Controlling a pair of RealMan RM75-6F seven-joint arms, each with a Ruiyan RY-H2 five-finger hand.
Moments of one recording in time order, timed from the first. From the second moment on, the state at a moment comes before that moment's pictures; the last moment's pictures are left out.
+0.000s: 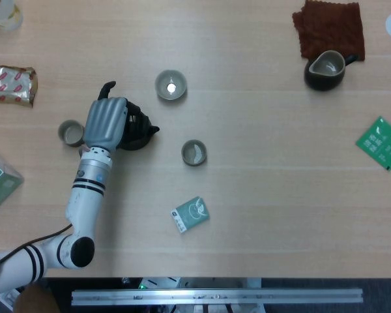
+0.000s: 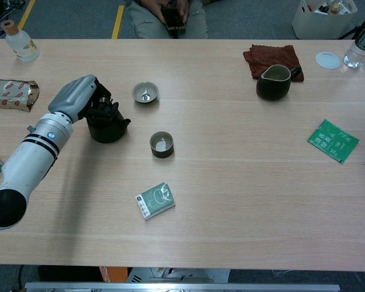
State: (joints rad) left arm -0.57 -1.80 -0.23 -1.29 1.10 1.10 0.15; right arm 0.33 -0.95 0.05 -1.67 -1.43 1.16 -0.12
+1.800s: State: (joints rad) left arm -0.57 -1.70 -0.22 -1.43 0.99 1.04 0.29; right arm 0.33 -0.96 0.06 -1.65 -1.44 1.16 -0.08
